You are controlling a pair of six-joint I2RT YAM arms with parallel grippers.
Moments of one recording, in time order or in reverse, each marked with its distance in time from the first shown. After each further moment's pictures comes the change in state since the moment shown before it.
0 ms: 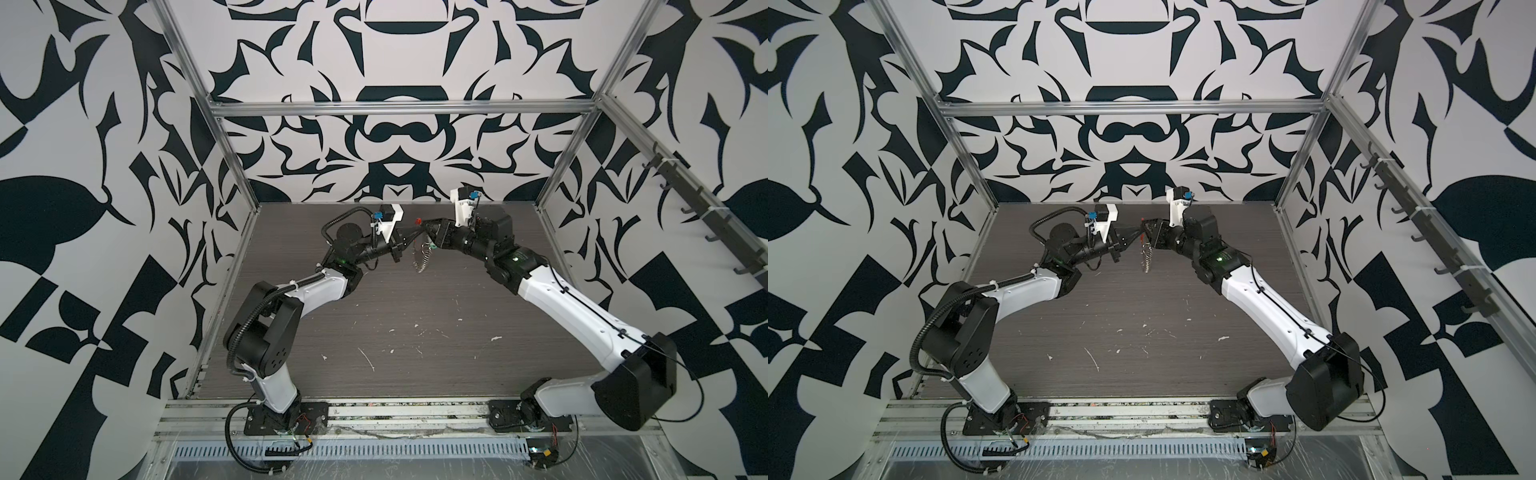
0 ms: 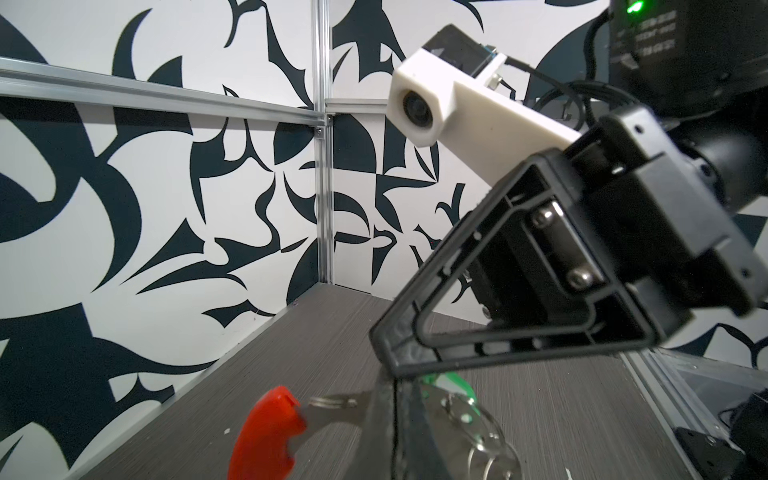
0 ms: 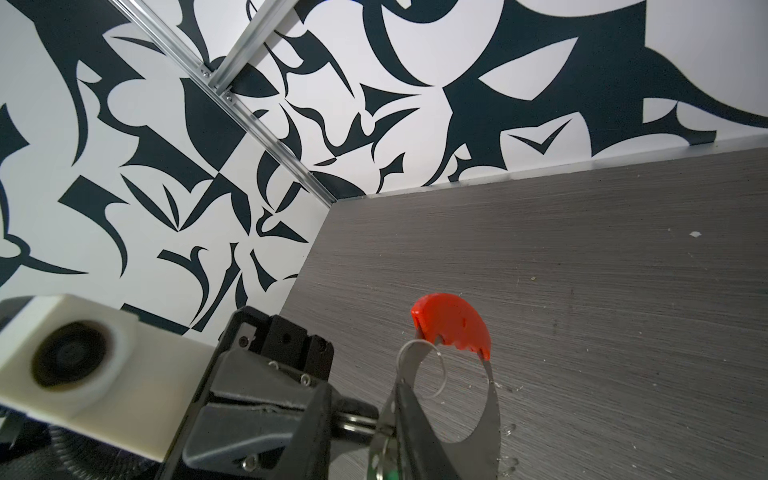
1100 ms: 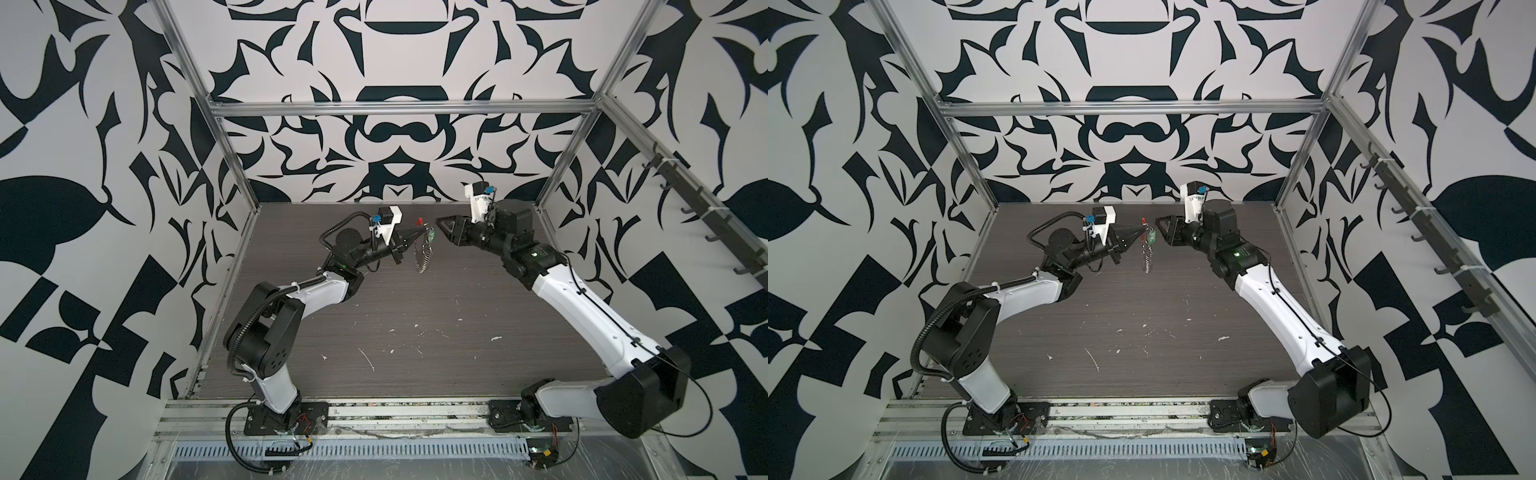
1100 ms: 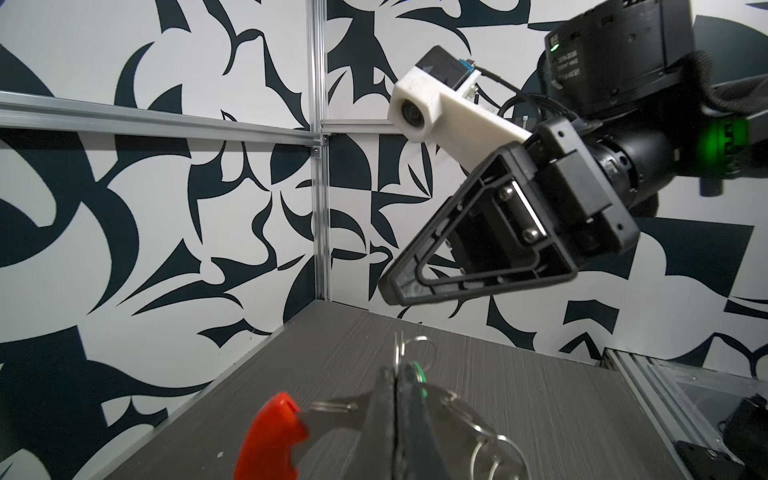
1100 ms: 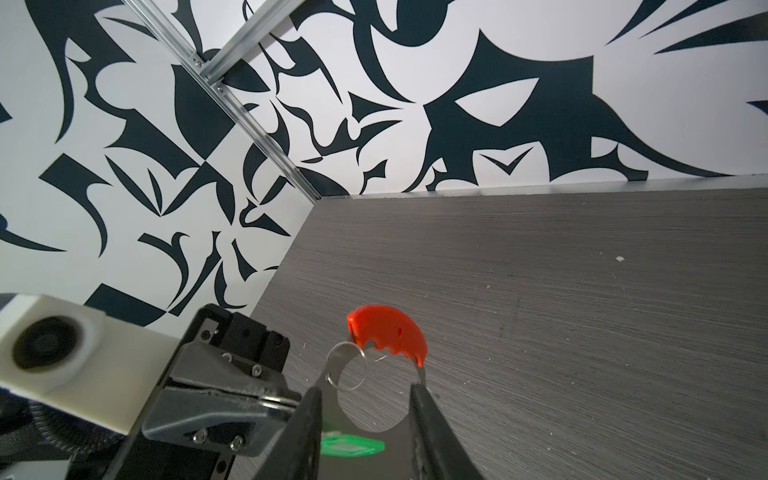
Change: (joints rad) left arm -0.001 -0.021 -0.028 0.063 0.003 -0.018; right arm -0.135 -0.046 0.038 -0.118 -0.129 -0.136
